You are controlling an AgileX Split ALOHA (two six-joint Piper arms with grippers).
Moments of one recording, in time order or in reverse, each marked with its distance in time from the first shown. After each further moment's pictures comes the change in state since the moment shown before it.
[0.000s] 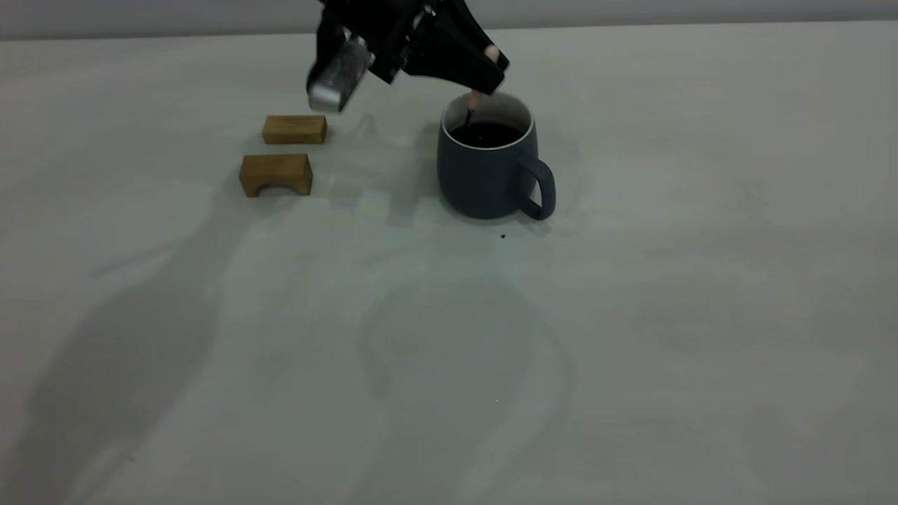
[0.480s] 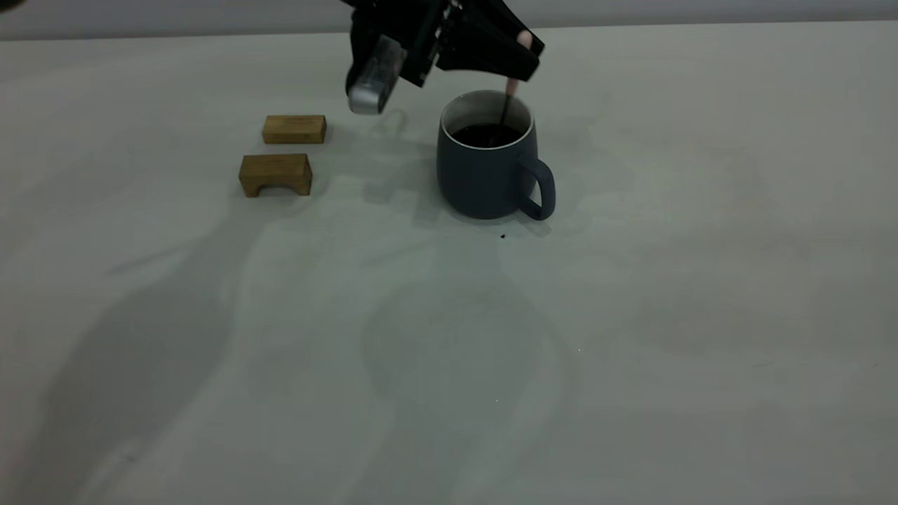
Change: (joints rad) left arm -0.031 0.044 -0.023 -0.150 0.000 0.127; right arm 0.000 0.000 0.000 0.000 0.000 0.000
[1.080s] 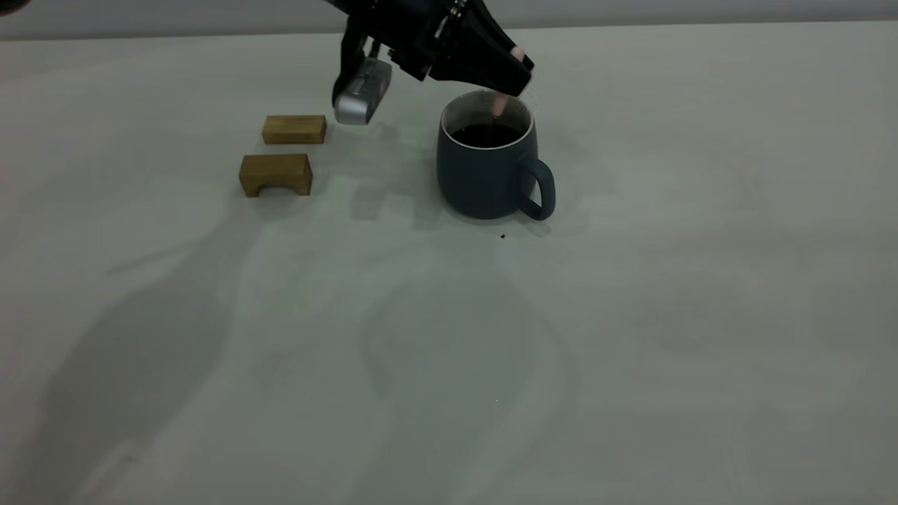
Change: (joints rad) left arm 0.015 -0.001 -0.011 0.075 0.000 -0.254; right arm 0.000 0.000 0.000 0.000 0.000 0.000
